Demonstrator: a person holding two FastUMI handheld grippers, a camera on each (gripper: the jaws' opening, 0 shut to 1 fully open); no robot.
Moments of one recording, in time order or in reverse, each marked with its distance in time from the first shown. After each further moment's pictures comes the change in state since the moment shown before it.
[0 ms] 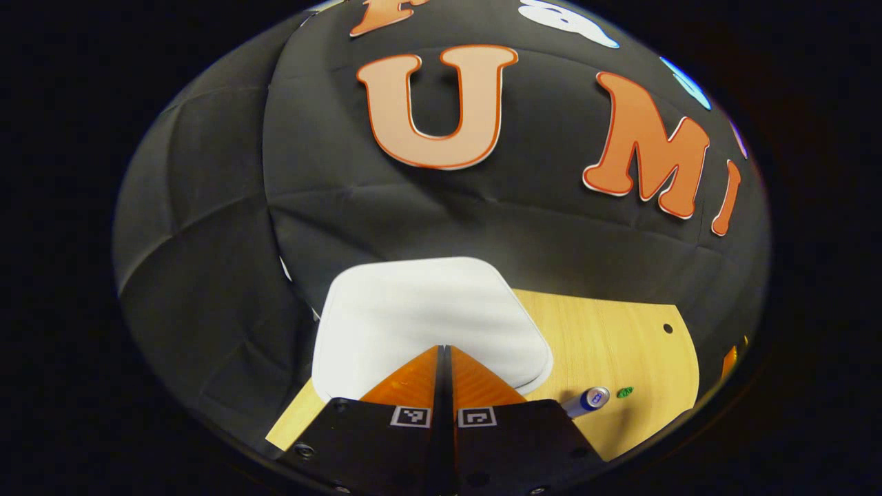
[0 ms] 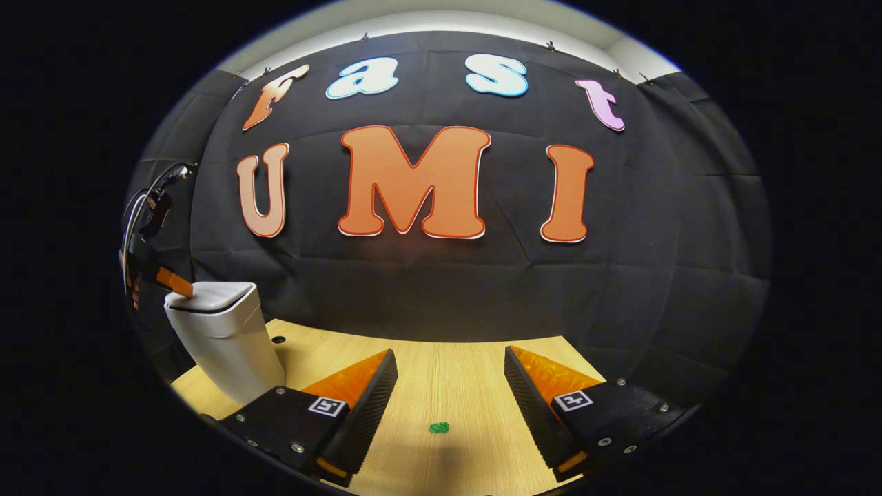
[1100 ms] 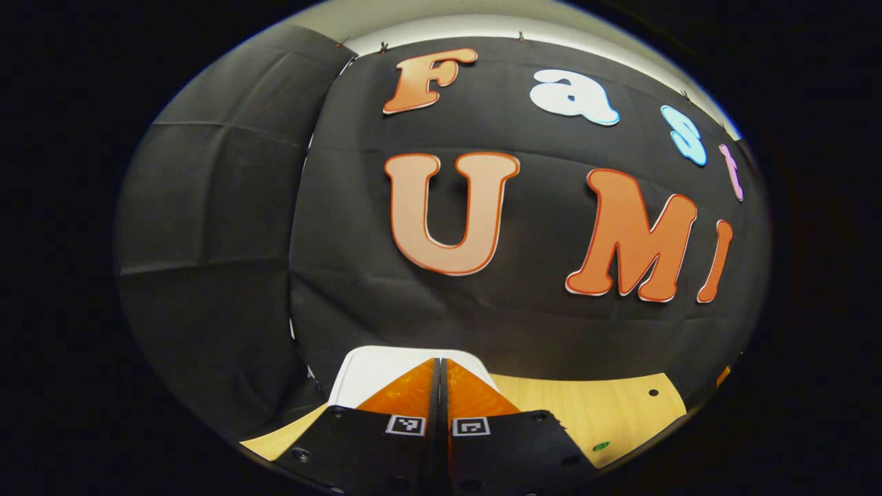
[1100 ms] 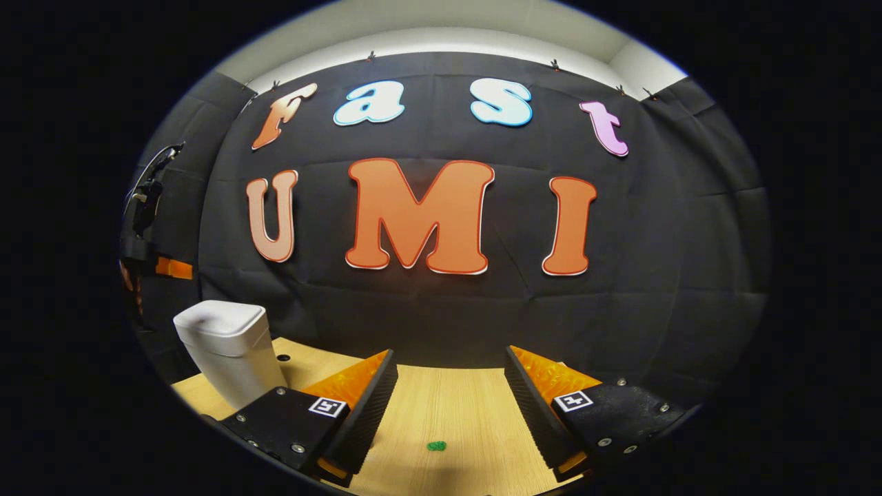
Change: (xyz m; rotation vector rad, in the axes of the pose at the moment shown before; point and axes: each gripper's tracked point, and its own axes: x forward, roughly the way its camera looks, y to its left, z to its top) left arm -0.033 -0.004 0.033 -0.099 -0.242 -0.013; right arm -0.006 -0.002 0.040 -0.014 -0.103 0.007
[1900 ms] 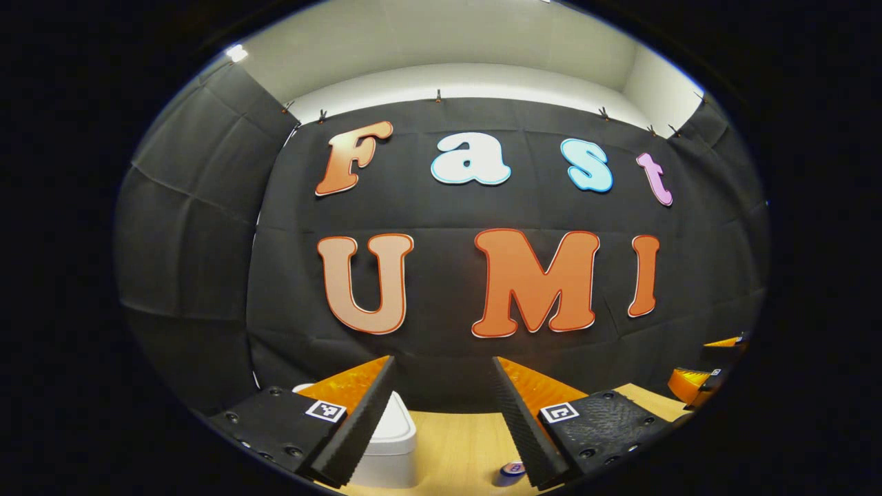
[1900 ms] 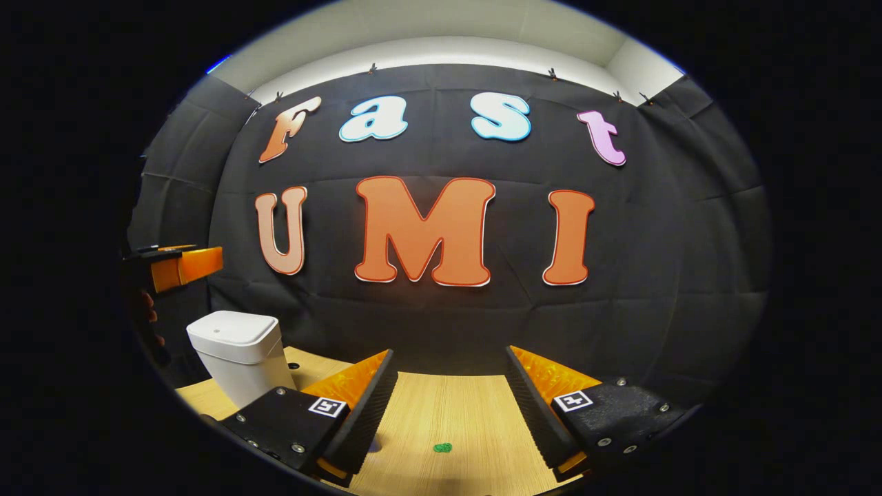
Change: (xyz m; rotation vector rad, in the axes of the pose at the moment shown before) left arm -0.121 -0.125 0.062 0.125 -0.396 -0.177; right arm -0.026 0.006 0.027 0.016 -0.075 0.040
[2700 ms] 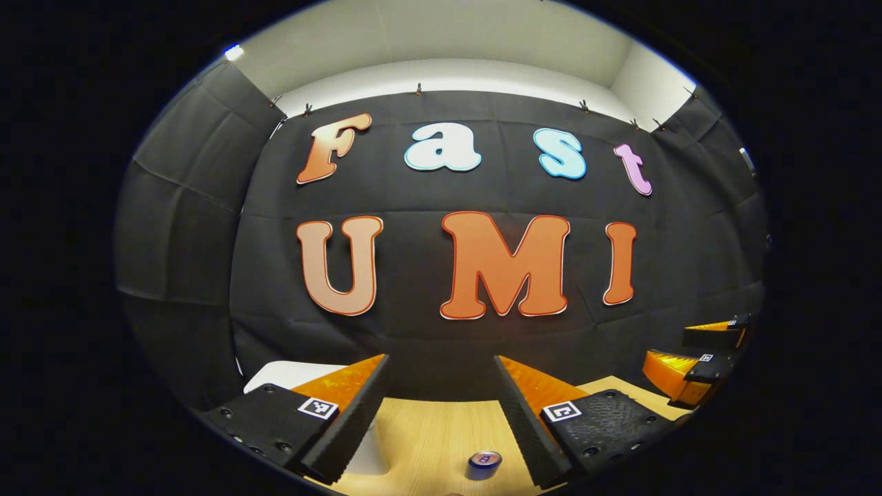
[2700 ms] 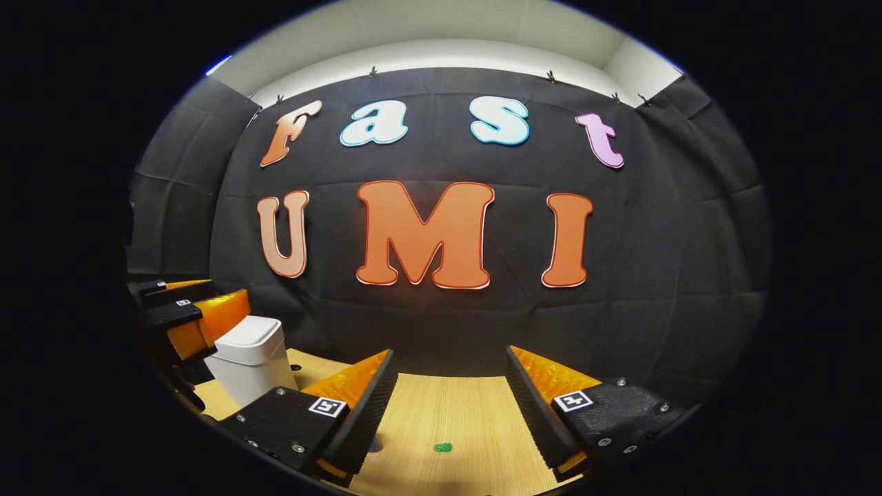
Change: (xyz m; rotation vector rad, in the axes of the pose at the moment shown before) left arm -0.030 -0.081 -0.044 -0.037 0.036 -0.084; right arm -0.010 -0.002 0.003 0.007 -0.013 -0.001
